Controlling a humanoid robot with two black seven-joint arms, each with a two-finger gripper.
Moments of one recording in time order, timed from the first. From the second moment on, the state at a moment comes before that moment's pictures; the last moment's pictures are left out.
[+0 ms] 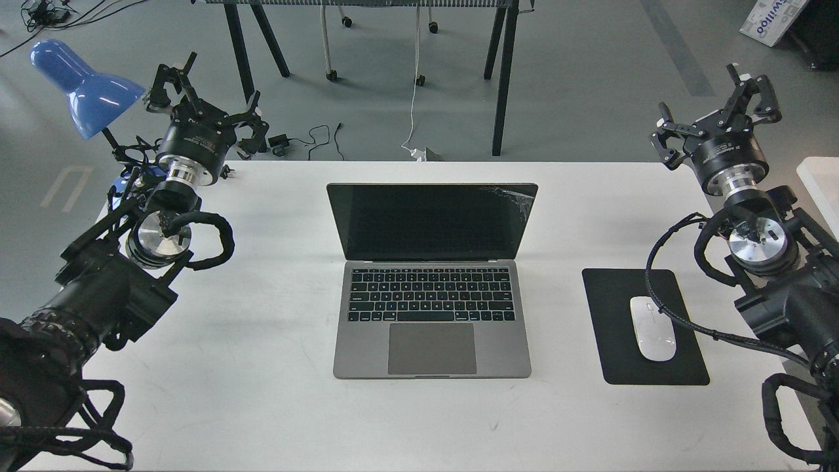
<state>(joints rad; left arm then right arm) -0.82 0.21 -0.81 -0.48 -0.16 -0.49 -0.38 0.74 -0.28 1.10 0.50 -0.06 0.42 0.25</state>
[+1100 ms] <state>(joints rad) -0.82 0.21 -0.81 -0.48 -0.16 -0.49 -0.37 0.84 -0.10 0.67 0.59 -0.06 0.42 0.21</state>
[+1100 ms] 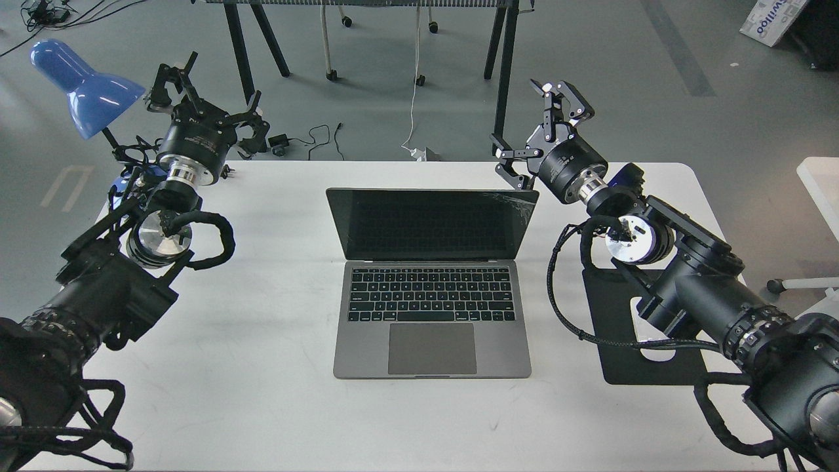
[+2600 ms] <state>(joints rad) -0.82 0.21 -0.81 -0.48 -0.16 -0.49 -0.37 0.55 -0.35 0.63 0.96 -0.43 0.42 0.23</state>
